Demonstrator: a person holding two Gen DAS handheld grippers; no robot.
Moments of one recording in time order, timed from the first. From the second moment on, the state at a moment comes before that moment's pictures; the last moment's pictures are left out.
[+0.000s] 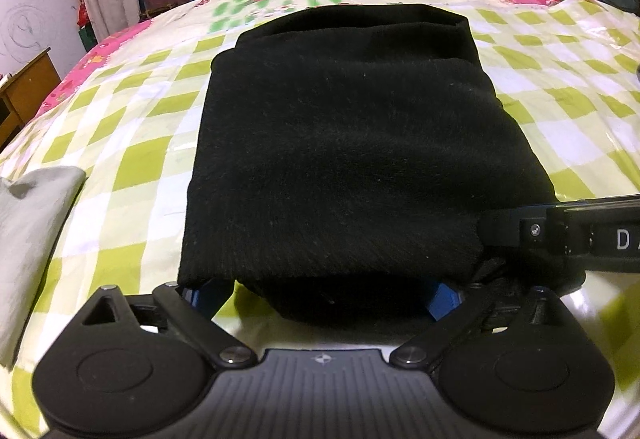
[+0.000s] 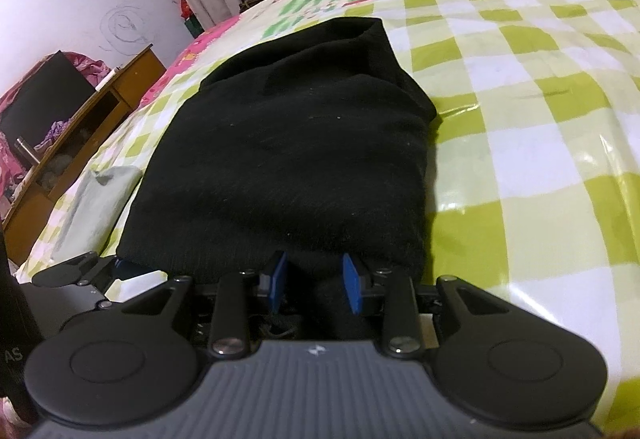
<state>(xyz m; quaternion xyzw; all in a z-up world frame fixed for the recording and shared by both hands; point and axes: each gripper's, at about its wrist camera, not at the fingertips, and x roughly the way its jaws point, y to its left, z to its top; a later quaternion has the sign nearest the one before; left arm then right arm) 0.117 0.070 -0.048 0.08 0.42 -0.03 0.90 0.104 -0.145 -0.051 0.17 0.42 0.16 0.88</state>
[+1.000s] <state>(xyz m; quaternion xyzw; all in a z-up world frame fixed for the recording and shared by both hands) 0.178 0.068 -0.045 0.07 0.43 -0.05 0.90 0.124 -0.127 -0.045 0.17 0.42 0.11 0.89</state>
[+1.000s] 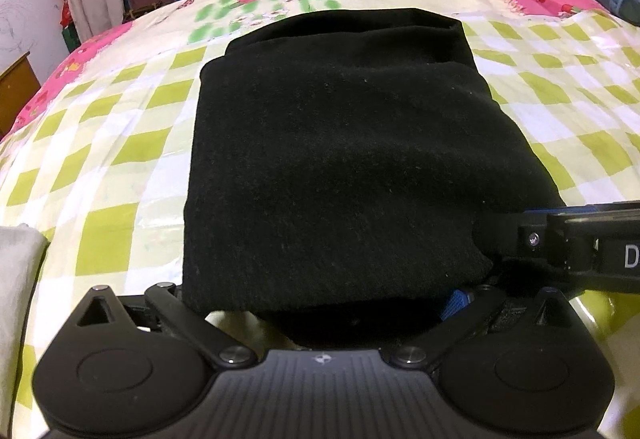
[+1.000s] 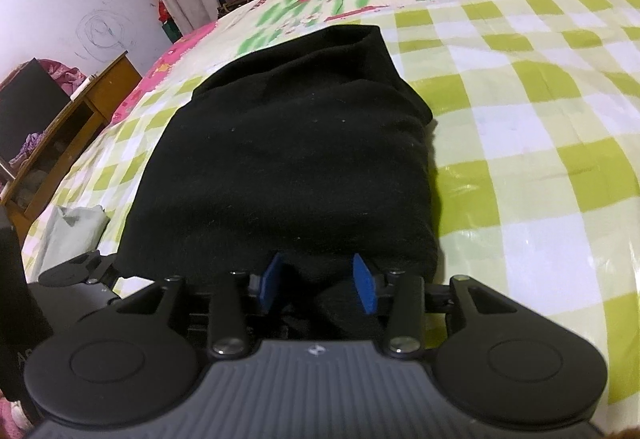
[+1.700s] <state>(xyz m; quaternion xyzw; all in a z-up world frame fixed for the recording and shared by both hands) 0.091 0.075 -0.017 0.06 0.40 0.01 0.91 0.029 -0.113 -0.025 0.15 0.41 0.11 0.89</state>
